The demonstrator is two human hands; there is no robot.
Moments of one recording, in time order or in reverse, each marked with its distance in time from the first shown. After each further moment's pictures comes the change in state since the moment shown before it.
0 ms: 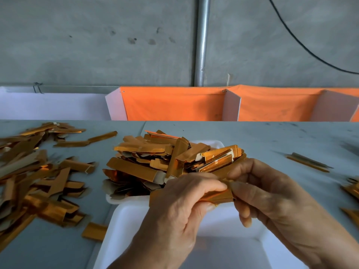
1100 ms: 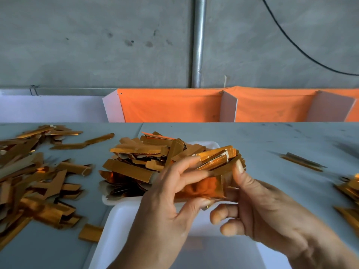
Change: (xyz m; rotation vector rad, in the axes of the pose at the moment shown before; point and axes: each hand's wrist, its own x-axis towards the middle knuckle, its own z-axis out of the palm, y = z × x) left_hand -0.001 0.003 0.005 -0.180 0.135 -0.150; right_hand 0.003 0.006 0.000 0.384 -0.241 0.322
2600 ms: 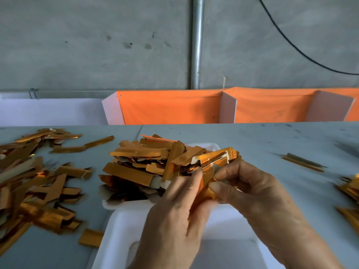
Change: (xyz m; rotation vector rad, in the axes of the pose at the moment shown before) left_hand -0.002 0.000 0.011 0.303 -0.040 -0.051; right_hand 0.008 0.003 0.020 -0.524 0.466 -0.461
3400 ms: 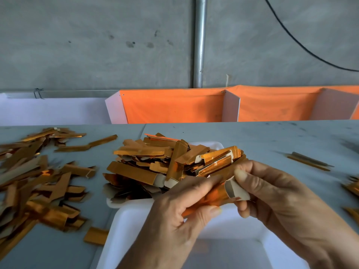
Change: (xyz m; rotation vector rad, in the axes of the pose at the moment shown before) left_hand 0.002 -0.011 -0.013 -0.508 -0.207 0.066; right_hand 0.000 -0.004 -0.022 0.322 -0.243 0.135
